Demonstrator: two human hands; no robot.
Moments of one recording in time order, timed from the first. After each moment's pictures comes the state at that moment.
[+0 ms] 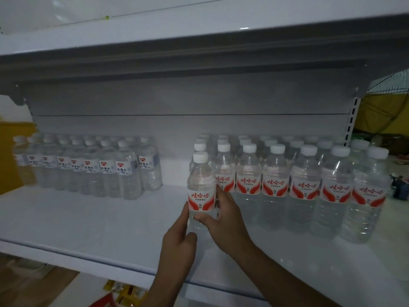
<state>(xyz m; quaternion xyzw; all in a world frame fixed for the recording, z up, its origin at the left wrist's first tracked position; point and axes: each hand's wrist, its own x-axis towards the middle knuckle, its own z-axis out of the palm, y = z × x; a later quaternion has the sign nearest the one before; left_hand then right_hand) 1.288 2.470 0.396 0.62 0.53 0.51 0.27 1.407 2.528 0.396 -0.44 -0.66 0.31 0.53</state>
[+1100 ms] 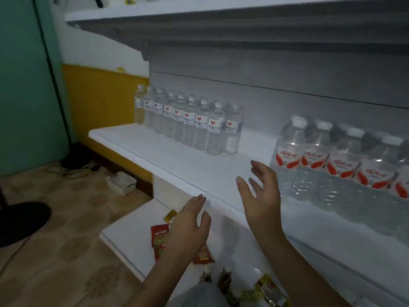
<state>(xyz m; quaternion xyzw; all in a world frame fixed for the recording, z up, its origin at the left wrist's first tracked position) 1.167 2.374 0.319 0.58 0.68 0.45 0.09 1.303 2.436 0.380 -0.33 -0.65 0.30 0.61</state>
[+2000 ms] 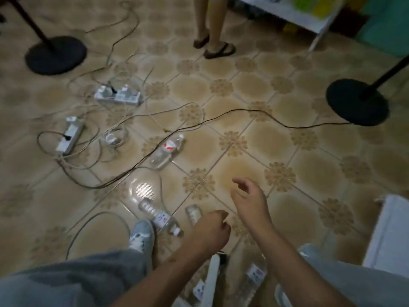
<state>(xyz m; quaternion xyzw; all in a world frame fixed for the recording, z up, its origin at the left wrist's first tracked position) 1.054 1.986 0.026 -0.17 0.86 0.41 0.25 0.973 2.079 0.039 0.04 -0.86 0.47 -0.21</state>
